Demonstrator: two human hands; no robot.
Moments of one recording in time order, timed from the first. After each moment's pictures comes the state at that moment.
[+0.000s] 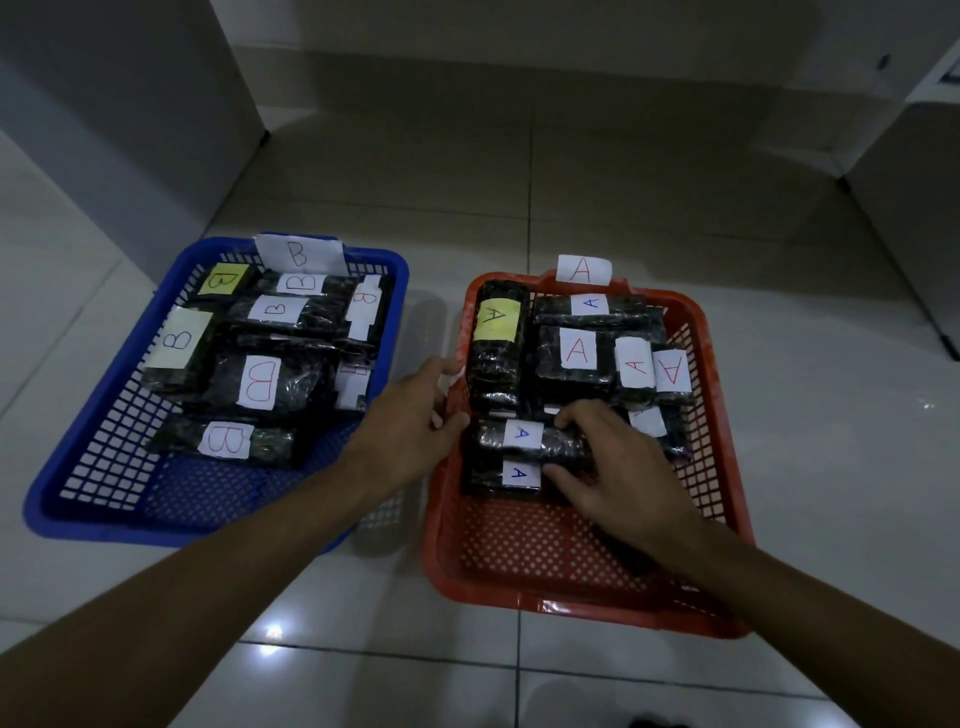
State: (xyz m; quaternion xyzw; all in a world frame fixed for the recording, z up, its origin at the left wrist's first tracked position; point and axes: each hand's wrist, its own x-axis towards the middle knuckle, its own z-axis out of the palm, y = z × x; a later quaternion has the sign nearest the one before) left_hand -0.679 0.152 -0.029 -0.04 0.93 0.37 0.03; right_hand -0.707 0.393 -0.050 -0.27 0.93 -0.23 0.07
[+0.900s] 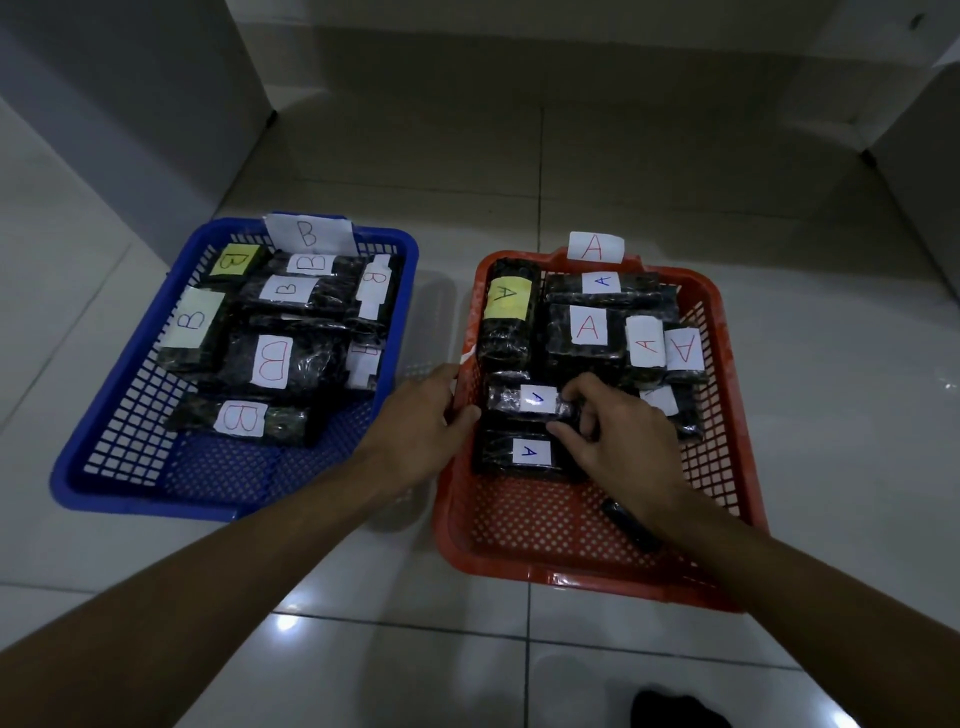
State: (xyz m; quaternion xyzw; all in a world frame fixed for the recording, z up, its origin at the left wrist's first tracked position) left_hand -0.664 0.159 -0.030 -0.05 0.93 0.37 0.05; right_hand -0.713 0.384 -0.065 -0.22 0.95 -0.22 -0.02
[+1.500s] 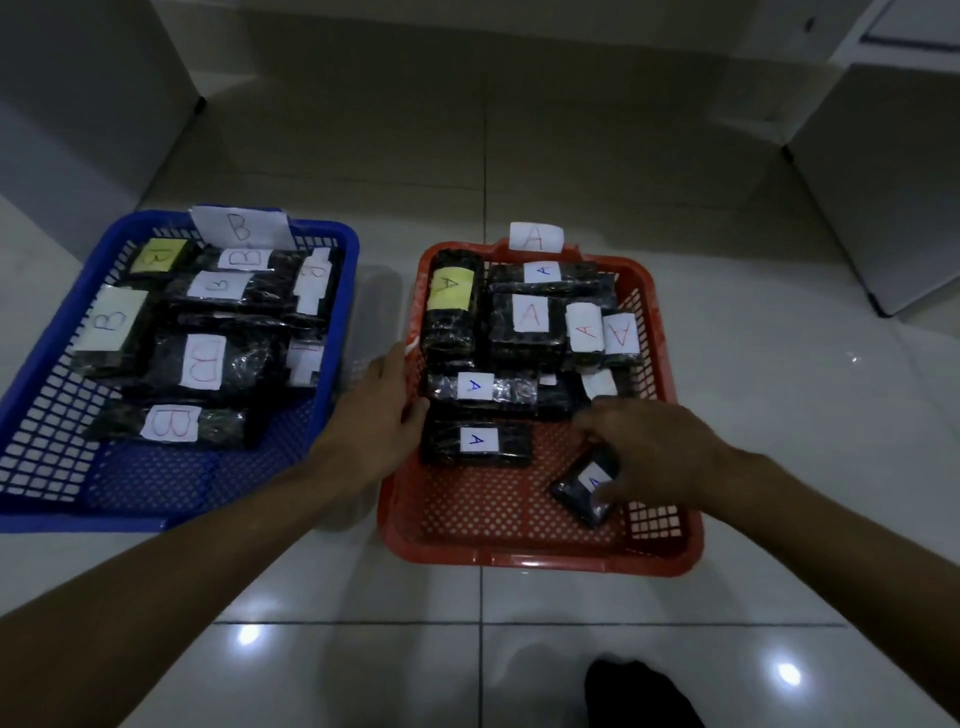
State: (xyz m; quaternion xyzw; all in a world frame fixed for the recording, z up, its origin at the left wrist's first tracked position) left_hand -0.666 0.174 -0.034 -0.03 0.94 0.34 0.03; right_hand -0.719 0.446 -0.015 -0.30 0.92 0.01 0.23
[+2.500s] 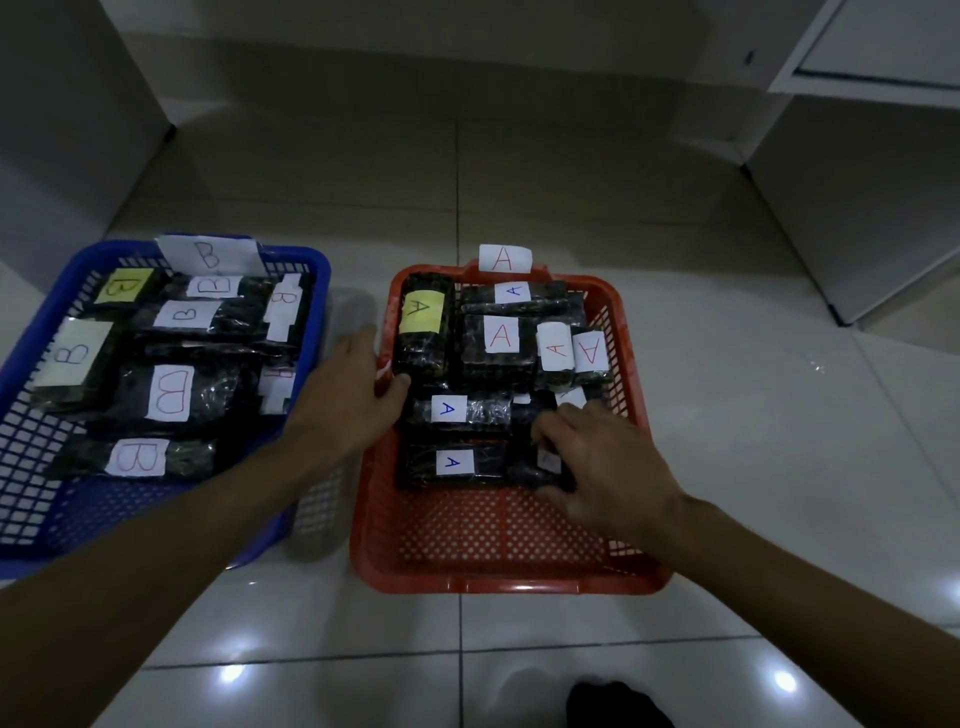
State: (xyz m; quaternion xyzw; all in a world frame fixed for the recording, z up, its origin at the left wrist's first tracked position) left_hand -0.702 0.169 -0.023 -0.06 0.95 0.30 -0.03; right_hand -0.696 0.437 -0.025 -0.30 0.95 -0.05 0.06
